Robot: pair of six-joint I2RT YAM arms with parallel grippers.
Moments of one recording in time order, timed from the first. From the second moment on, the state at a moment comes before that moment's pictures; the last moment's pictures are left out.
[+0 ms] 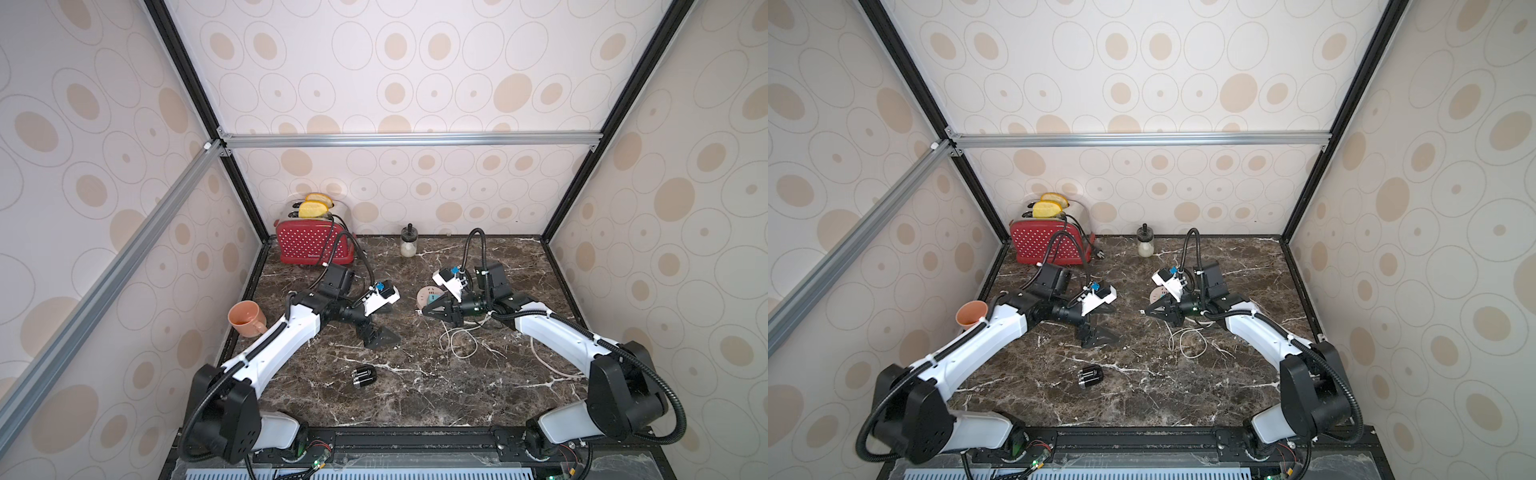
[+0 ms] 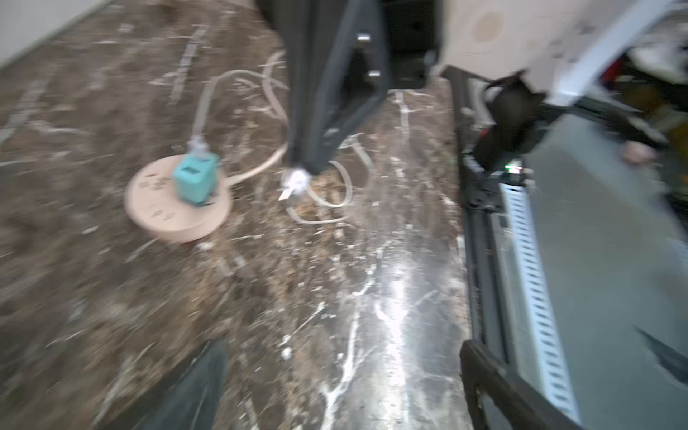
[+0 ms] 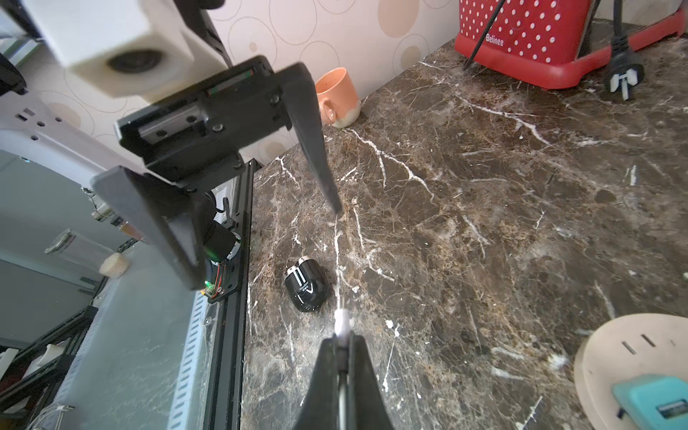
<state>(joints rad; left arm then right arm) -0.41 1.32 1.01 -0.59 0.76 0.53 0.50 1.45 0.96 -0.21 -0.98 -0.15</state>
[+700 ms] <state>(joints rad) -0.45 1.04 0.91 -0.73 0.20 0.32 0.49 1.31 0.83 -0.23 -0.92 -0.13</state>
